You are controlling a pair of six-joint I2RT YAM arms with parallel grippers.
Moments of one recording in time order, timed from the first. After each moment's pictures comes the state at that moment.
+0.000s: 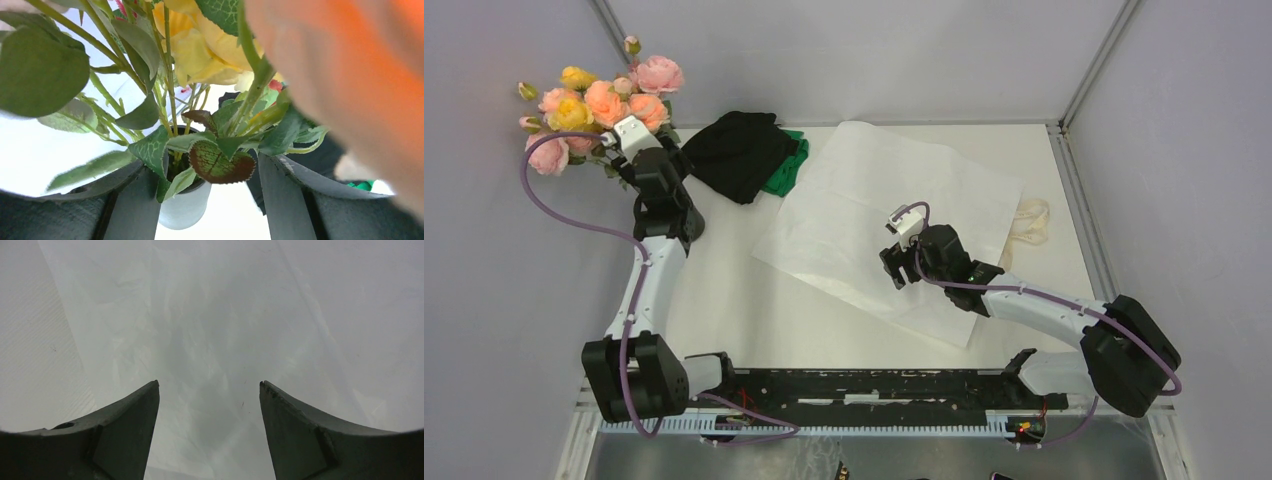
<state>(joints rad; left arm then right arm) 0.13 1.22 0.98 0.12 -0.47 -0.18 0.75 1.27 0.62 0.11 0.07 -0.03</state>
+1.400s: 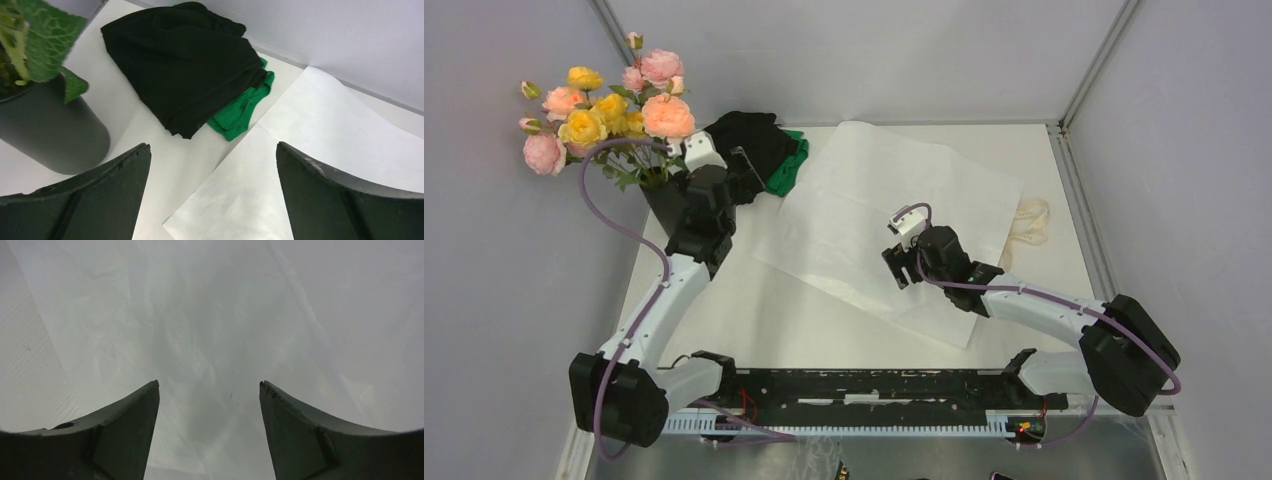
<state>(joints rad) -0.21 1.11 0.89 -0.04 -0.44 -0.33 0.75 1.28 0.61 0.09 0.13 -0.03</state>
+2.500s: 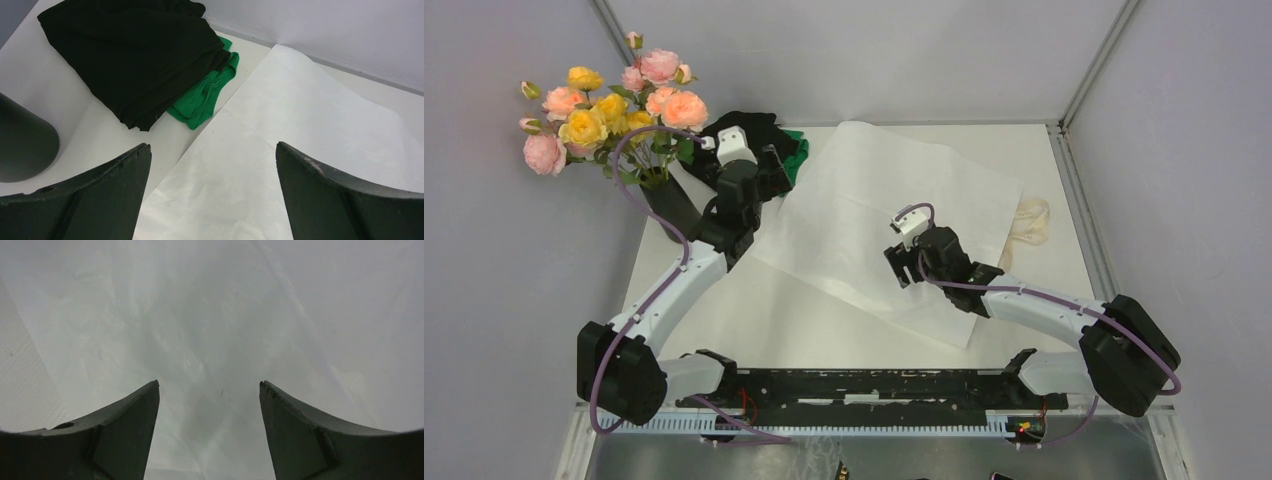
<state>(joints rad) -0.37 1.22 0.95 -0.01 -0.47 -0.38 0.75 1.28 0.61 0.09 0.19 -0.02</state>
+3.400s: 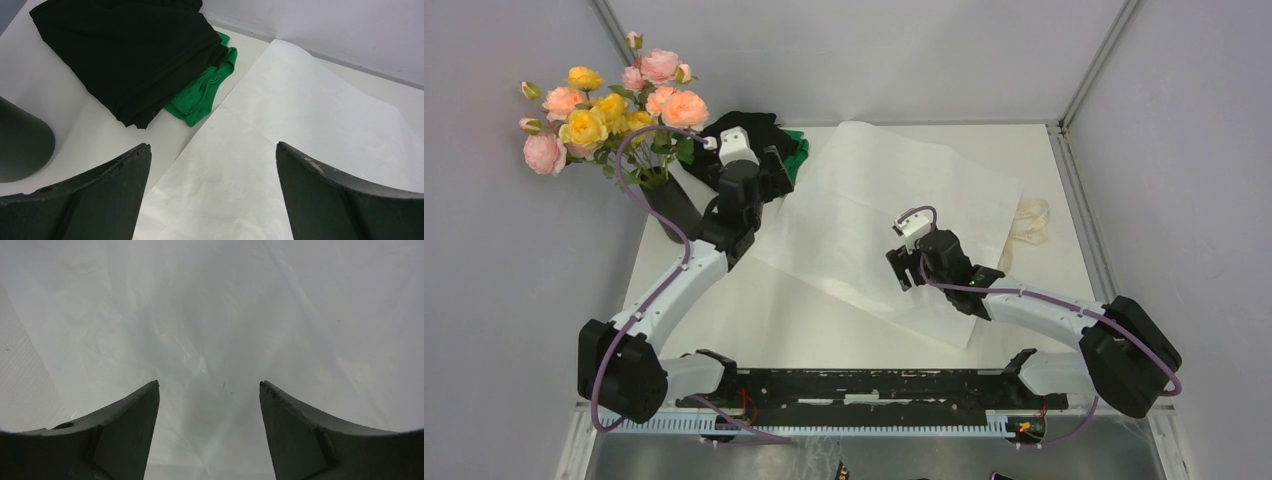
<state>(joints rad) -0.37 1.23 0.95 -0.01 -0.45 -0.38 0.75 1.27 0.58 0.10 0.19 0.01</state>
